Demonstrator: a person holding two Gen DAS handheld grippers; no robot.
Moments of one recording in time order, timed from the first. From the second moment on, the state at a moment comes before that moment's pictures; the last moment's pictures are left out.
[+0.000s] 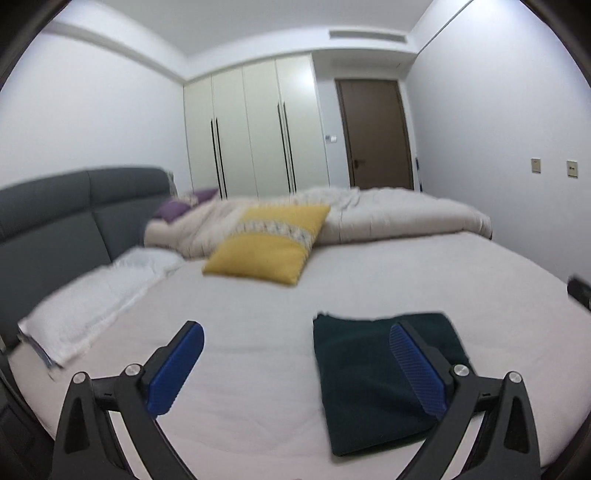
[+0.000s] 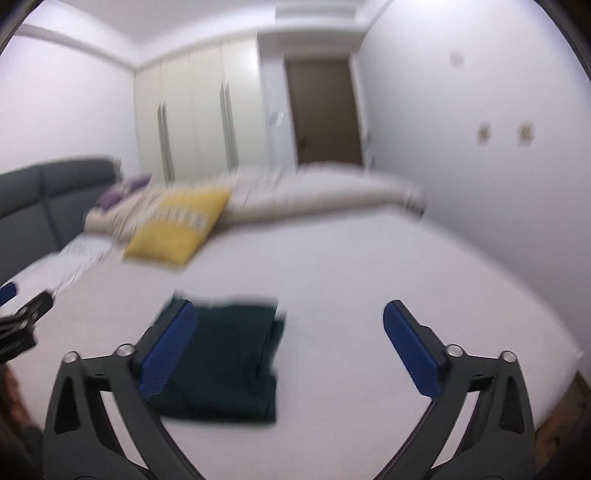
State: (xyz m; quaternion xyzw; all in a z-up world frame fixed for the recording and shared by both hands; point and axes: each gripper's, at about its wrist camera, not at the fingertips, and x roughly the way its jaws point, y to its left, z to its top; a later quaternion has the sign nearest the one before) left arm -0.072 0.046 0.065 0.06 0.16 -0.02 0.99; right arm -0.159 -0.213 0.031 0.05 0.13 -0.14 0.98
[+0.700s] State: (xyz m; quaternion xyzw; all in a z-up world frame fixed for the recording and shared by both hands) left arm -0.064 0.044 -0.014 0.00 0.41 -0.05 0.91; right arm -0.146 -0.191 -0.002 0.08 0.35 -0.12 0.93
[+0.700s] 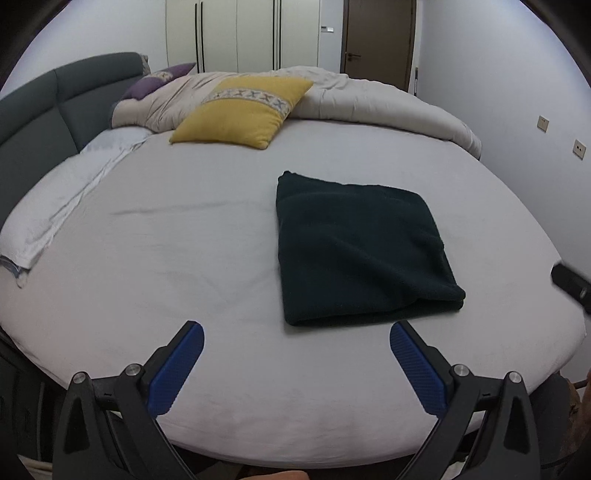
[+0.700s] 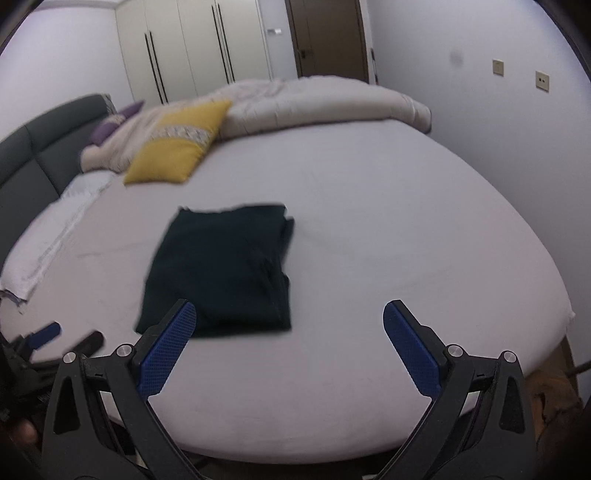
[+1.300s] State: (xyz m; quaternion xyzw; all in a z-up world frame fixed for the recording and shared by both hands) left arm -0.051 0.052 -0.035 0.01 0.41 -0.04 0.91; right arm -0.133 -0.180 -0.033 0.03 0.35 -0.12 0.93
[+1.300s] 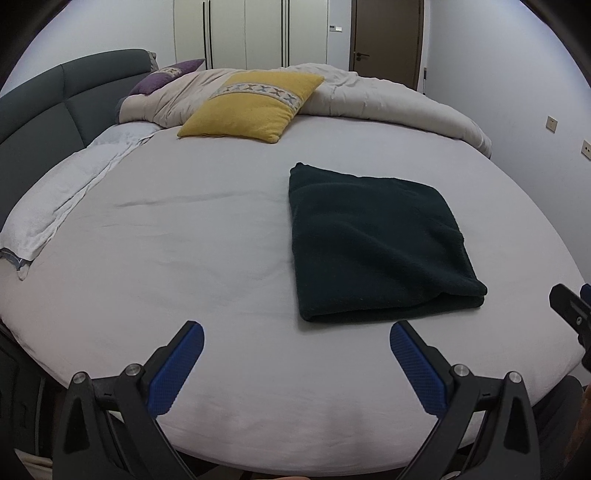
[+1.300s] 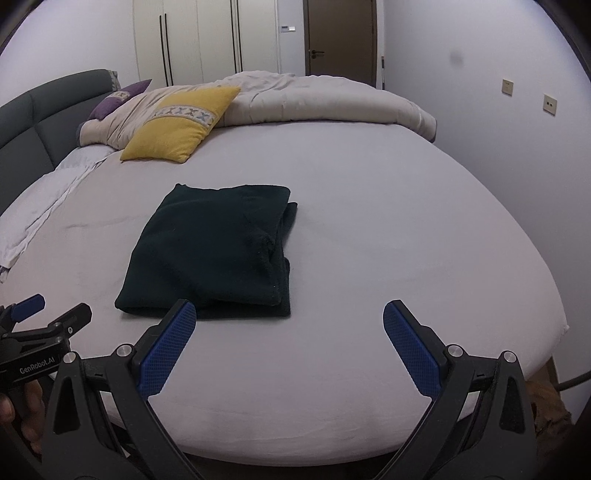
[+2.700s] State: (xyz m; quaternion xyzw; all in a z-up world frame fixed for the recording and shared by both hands) left arm -0.051 0.056 -0.041 0.01 0.41 -0.03 0.91; right arm -0.122 -0.162 -0.043 0.02 0.37 -0.11 0.92
